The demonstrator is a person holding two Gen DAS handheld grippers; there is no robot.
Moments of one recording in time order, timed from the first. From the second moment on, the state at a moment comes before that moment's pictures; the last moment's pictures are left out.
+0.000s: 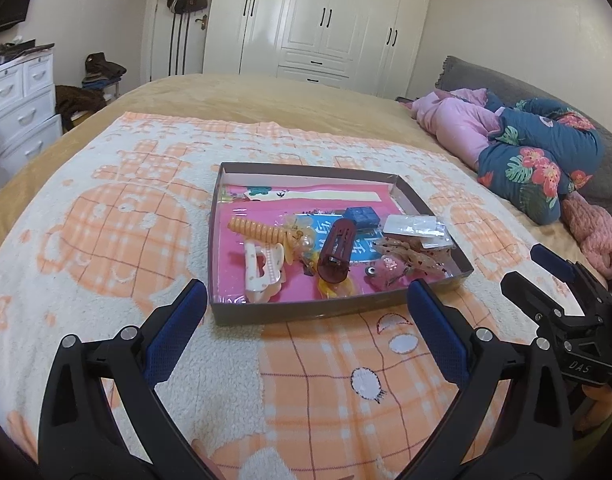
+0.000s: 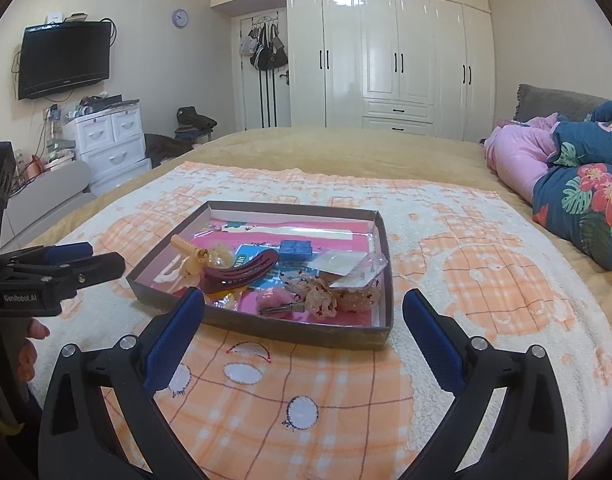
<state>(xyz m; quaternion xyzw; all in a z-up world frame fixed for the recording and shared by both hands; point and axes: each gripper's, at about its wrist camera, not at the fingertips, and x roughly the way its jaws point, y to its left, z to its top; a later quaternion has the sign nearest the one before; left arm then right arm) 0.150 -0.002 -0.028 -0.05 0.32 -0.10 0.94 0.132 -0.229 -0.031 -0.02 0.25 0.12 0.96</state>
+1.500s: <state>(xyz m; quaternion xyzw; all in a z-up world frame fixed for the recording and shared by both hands) 0.073 -0.012 -0.039 -0.02 0.23 -0.05 0.97 0.052 -0.255 -0.057 0.00 0.17 0.05 0.98</state>
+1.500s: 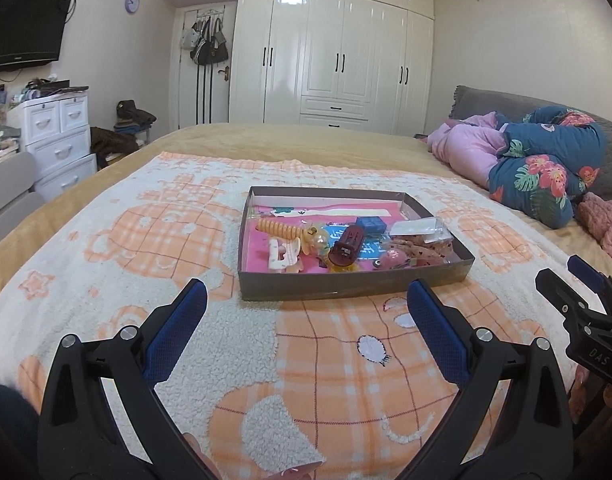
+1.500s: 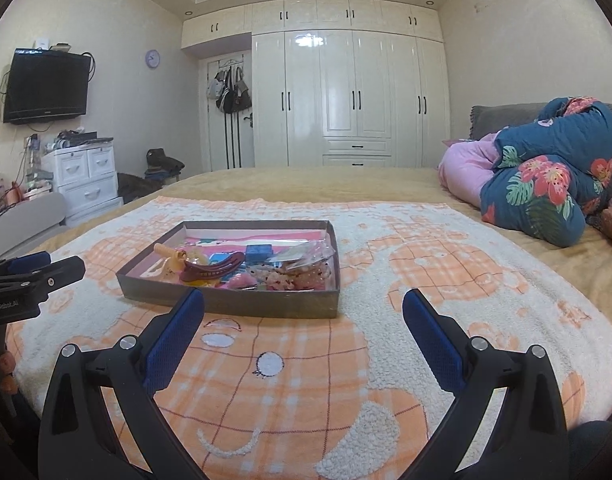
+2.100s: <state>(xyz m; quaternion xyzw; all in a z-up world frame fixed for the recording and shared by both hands) 0.071 -0.013 -0.039 -0.02 0.19 -0.05 0.98 0.049 -0.253 -0.063 -0.01 0.13 0.04 0.99</state>
